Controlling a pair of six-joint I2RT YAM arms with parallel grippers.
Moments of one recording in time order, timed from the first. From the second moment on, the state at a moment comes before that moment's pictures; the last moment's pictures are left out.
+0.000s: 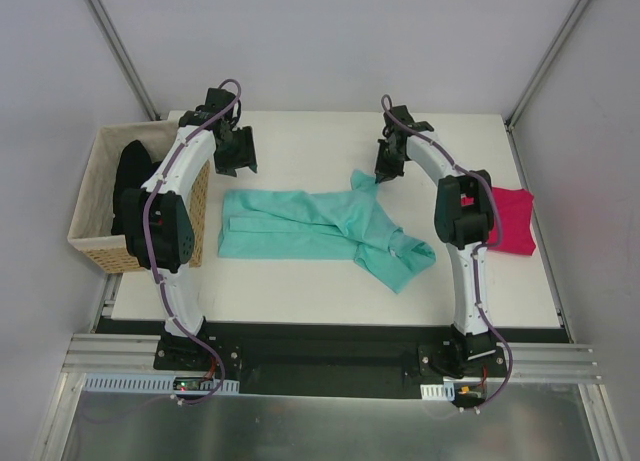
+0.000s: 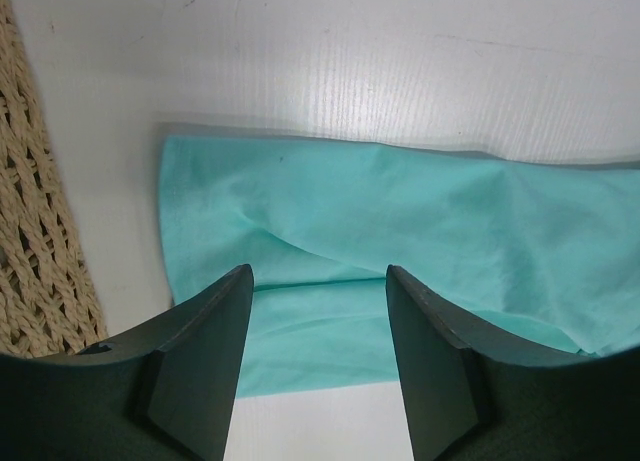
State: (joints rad) left arm -0.14 1.93 1.76 -0.91 0.10 -0.31; right arm 0.29 2.35 2.03 -0.83 -0.07 0.43
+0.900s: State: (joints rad) left arm -0.14 1.90 1.72 -0.92 0.10 -0.32; right arm 0.29 2.22 2.13 -0.84 -0.03 0.32
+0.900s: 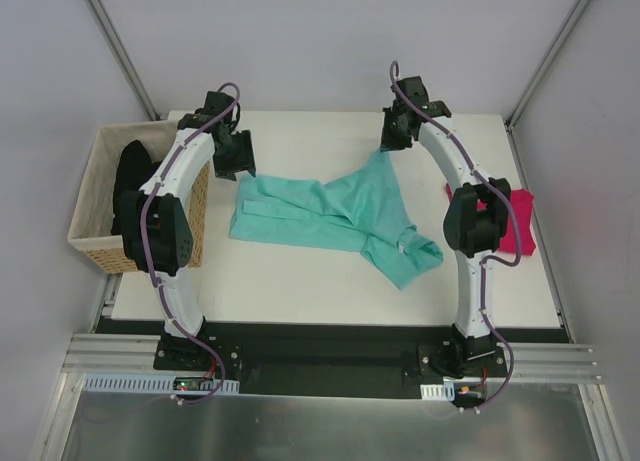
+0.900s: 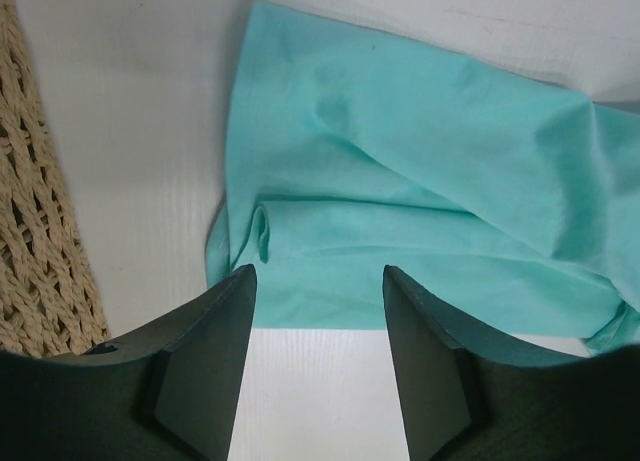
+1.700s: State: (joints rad) left arm -0.14 1.86 1.65 -0.91 0.10 -0.33; right arm 0.35 2.21 2.16 -0.83 0.22 0.14
